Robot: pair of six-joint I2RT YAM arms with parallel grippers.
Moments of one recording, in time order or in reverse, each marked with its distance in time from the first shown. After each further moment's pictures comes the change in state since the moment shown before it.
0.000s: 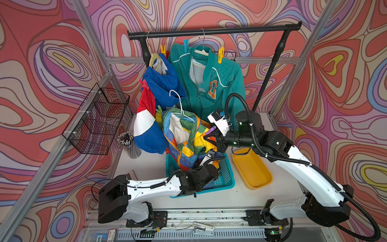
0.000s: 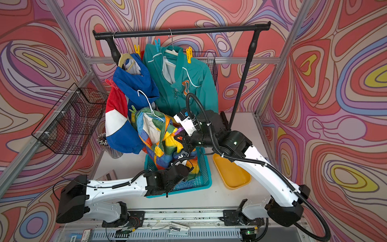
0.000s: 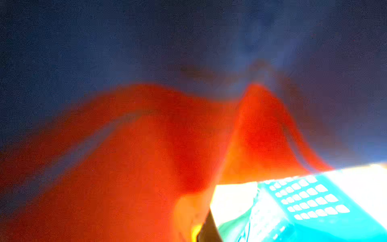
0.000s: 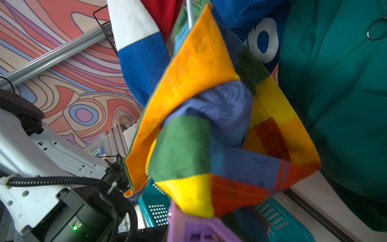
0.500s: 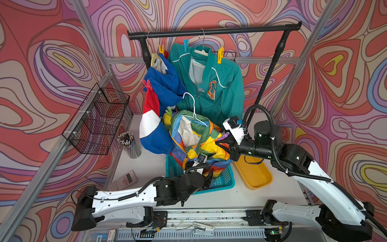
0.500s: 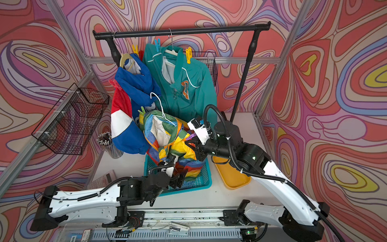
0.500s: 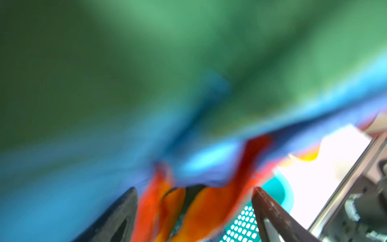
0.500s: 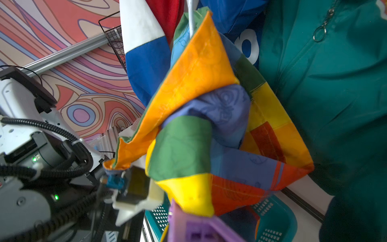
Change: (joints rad) left arm -0.113 -0.398 -0.107 -0.054 -0.024 -0.031; right arm -0.011 -0.244 -0.206 0.045 0.043 -0.018
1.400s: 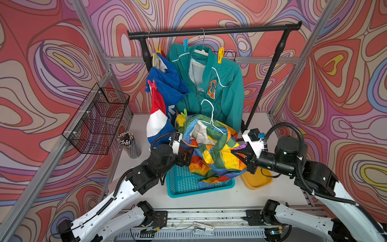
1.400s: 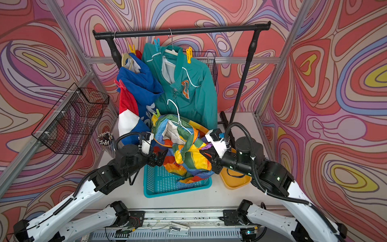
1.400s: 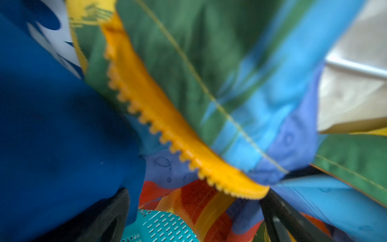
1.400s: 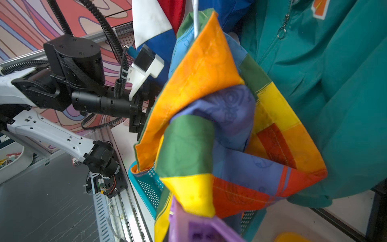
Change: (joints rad) left arm 0.564 -0.134 0.118 -0.177 0.531 0.202; right arm 0.000 -0.250 -0.148 -0.049 0.082 -0.026
